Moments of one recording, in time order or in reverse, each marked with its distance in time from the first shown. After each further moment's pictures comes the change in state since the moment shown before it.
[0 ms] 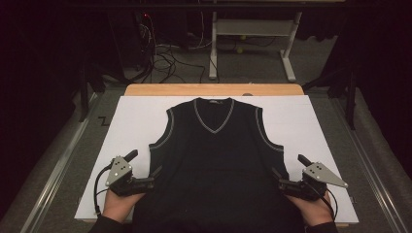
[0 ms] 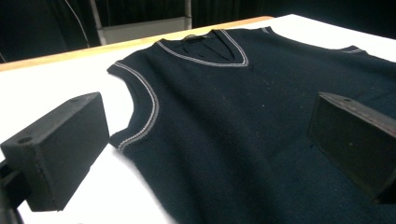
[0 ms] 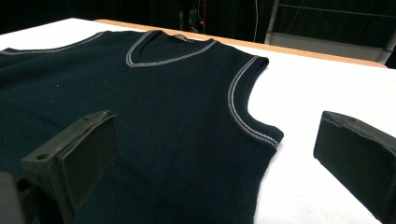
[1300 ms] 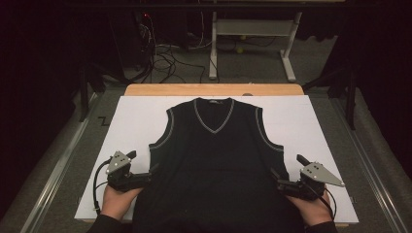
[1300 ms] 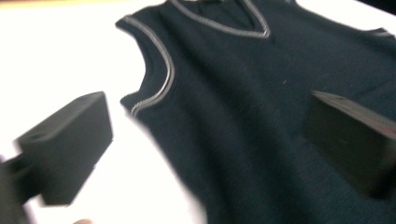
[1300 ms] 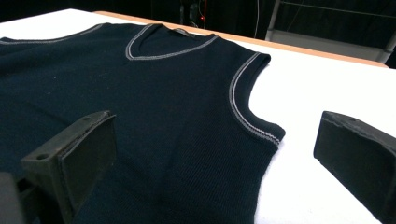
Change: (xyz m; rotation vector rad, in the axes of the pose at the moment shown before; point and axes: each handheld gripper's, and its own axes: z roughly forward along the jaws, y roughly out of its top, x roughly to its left) left arm 0.020 -0.001 0.009 0.155 0.012 -0.114; right arm 0.002 -0.001 0.003 0.022 -0.003 -0.026
